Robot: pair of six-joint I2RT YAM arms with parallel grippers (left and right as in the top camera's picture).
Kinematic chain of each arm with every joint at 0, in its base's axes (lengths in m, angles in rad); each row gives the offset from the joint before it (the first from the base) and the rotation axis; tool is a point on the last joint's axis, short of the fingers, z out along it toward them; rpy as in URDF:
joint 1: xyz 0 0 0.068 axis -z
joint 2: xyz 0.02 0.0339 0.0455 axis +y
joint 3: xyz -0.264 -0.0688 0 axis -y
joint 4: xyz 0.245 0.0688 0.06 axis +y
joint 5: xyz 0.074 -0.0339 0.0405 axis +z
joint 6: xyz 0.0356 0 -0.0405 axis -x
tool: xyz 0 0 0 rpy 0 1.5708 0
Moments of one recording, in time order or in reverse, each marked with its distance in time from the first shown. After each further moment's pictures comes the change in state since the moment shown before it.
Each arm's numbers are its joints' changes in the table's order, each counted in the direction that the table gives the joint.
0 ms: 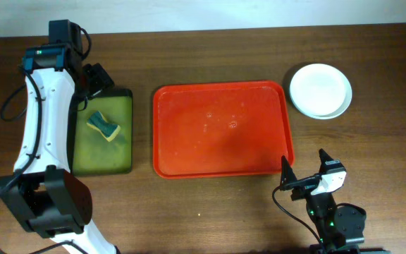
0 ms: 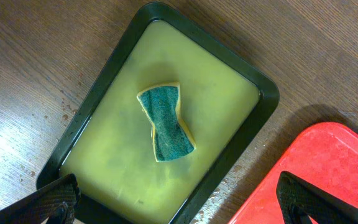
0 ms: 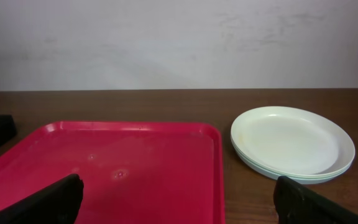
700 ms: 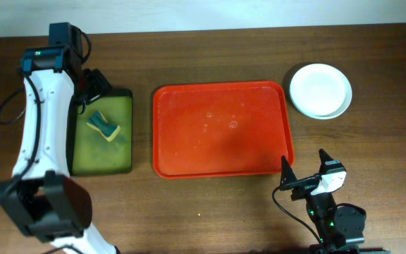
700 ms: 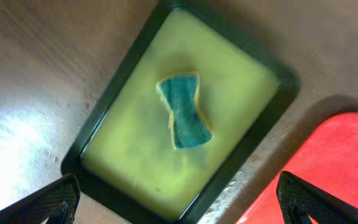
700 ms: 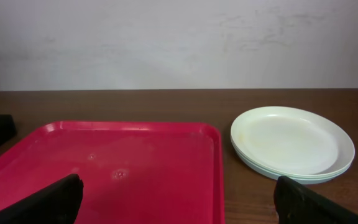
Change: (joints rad) left arm 0.010 -0.050 -0.018 0.037 0.045 -0.004; right arm 0.000 0.000 0.000 0.000 0.000 0.001
